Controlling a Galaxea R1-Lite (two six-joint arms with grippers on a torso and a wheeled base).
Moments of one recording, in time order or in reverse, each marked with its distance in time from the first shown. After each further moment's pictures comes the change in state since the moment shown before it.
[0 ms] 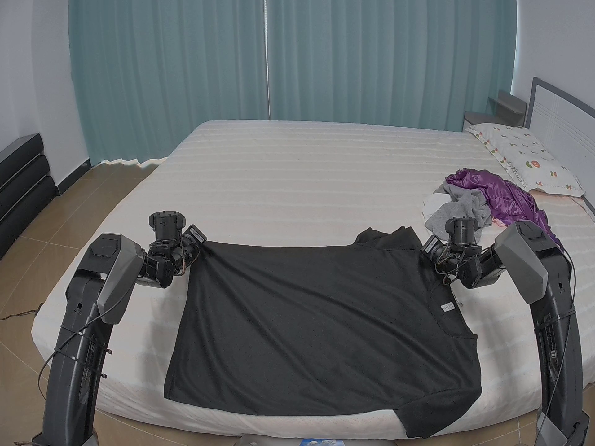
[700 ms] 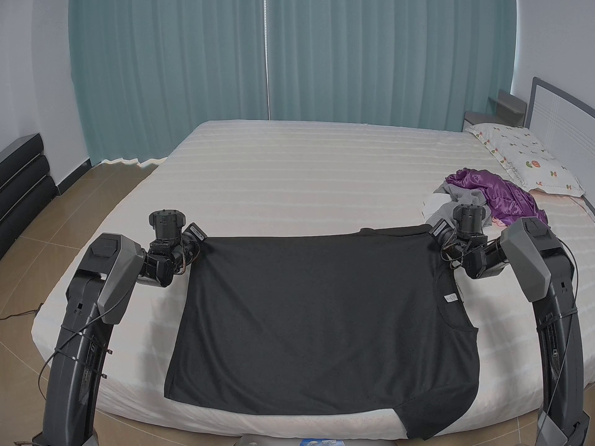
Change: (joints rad) left arm 0.000 0.001 -0.012 -0.006 0.000 0.003; right arm -0.034 0.001 -0.088 -0.038 -0.077 0.003
